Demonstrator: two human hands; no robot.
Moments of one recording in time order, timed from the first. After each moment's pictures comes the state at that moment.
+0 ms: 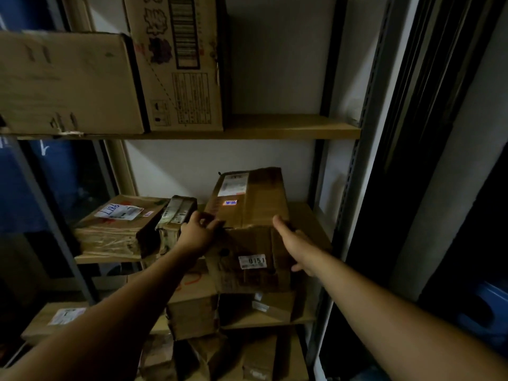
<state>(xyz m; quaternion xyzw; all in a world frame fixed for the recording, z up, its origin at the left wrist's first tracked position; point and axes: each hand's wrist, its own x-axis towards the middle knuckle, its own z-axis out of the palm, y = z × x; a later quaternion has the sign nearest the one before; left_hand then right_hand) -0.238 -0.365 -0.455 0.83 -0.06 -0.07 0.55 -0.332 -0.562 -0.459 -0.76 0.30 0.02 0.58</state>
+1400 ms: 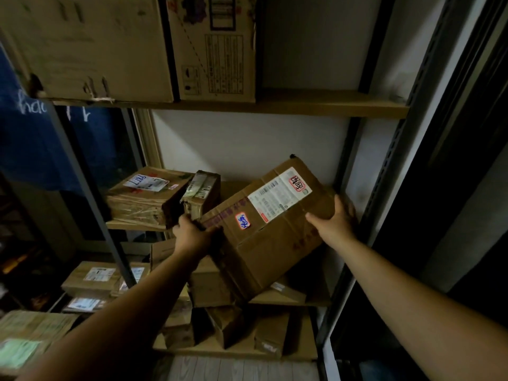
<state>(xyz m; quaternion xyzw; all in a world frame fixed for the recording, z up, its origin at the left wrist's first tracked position) -0.248 -0.316 -0.502 0.79 0.09 -0.05 0.61 -0.314 -0.582 -0.480 -0.82 0.30 -0.16 0.46</state>
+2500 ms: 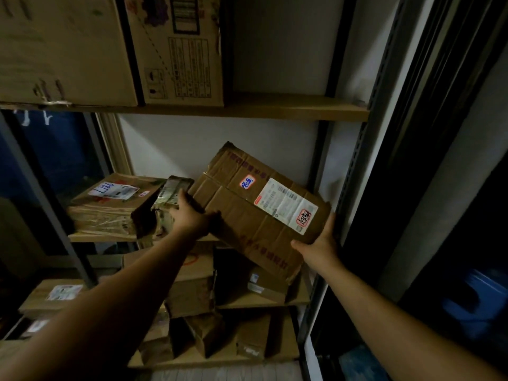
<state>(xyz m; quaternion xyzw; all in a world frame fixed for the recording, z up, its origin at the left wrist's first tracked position) -0.213 -0.363 -0.478 0.81 0.02 -0.06 0.58 -0.352 -0.588 -0.514 -0.79 0.33 -0.17 0.48</state>
